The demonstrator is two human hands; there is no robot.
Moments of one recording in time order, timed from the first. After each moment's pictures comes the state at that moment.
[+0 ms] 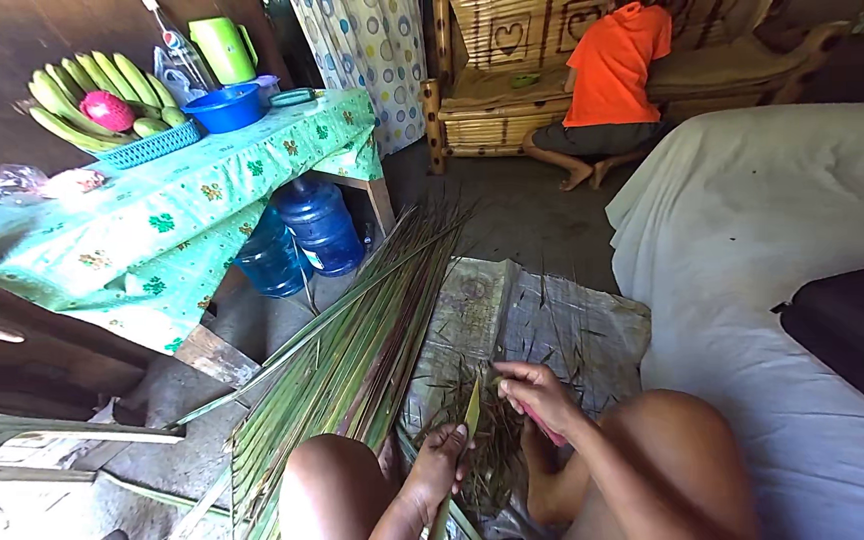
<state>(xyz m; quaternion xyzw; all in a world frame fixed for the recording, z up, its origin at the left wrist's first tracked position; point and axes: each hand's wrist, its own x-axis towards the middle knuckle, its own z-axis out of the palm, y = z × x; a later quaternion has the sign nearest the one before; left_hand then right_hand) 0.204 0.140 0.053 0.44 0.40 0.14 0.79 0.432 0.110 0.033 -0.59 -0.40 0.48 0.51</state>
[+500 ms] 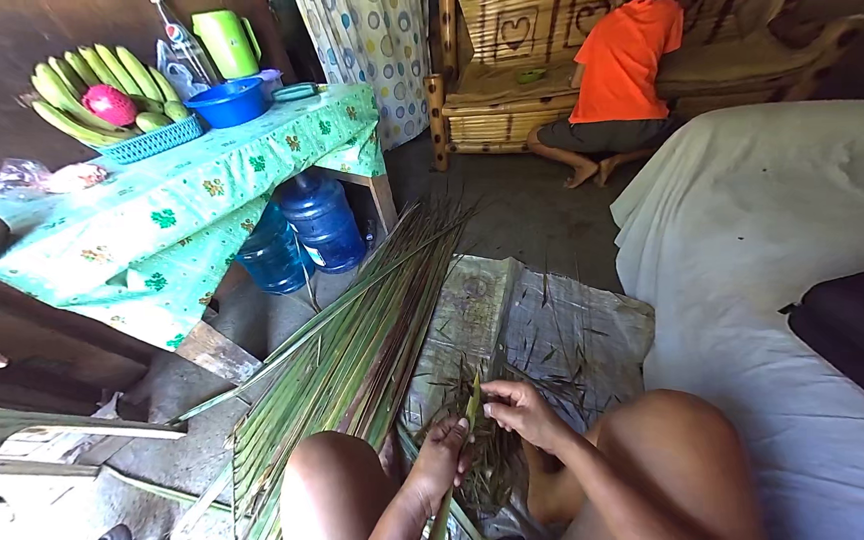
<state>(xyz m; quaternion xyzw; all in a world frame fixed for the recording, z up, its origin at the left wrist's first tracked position) 0.212 0.144 0.052 0.42 0.40 0.15 0.80 0.409 0.104 0.026 -0.57 -0.47 0.48 0.47</state>
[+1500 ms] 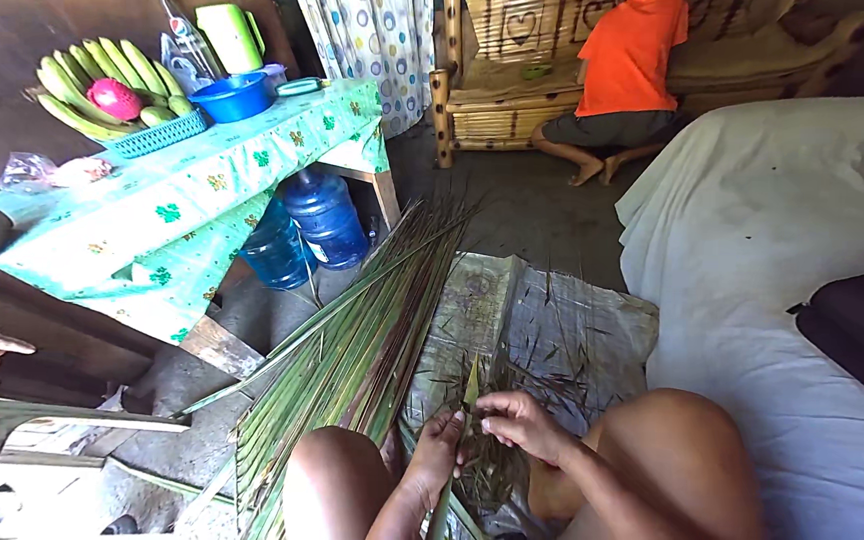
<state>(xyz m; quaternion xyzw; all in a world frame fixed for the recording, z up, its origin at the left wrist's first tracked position) 0.210 0.145 0.057 0.43 0.43 0.16 0.77 0.398 0.093 0.033 -0.52 -0.49 0.53 0.45</state>
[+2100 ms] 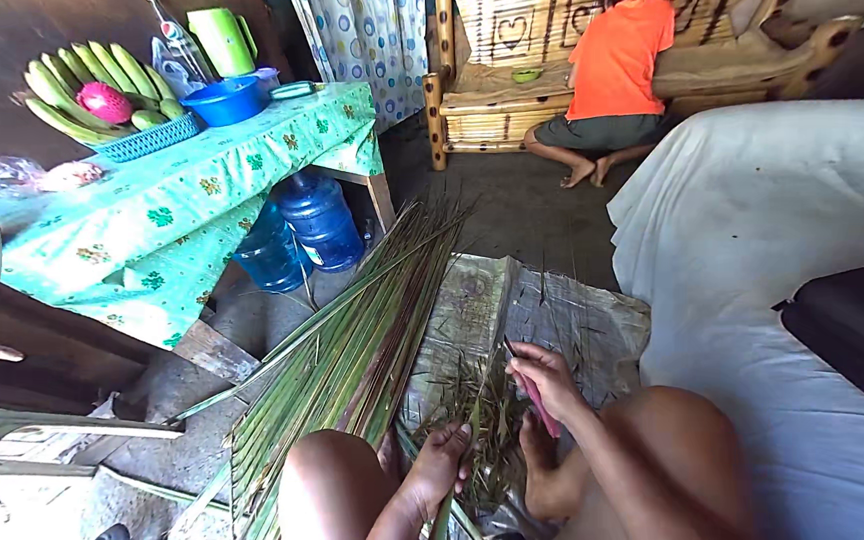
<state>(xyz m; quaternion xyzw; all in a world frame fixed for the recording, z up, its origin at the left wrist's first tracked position) 0.205 0.139 0.053 0.43 0.39 0.12 0.81 0.439 0.118 0.031 -0.59 -0.31 0.43 0.61</state>
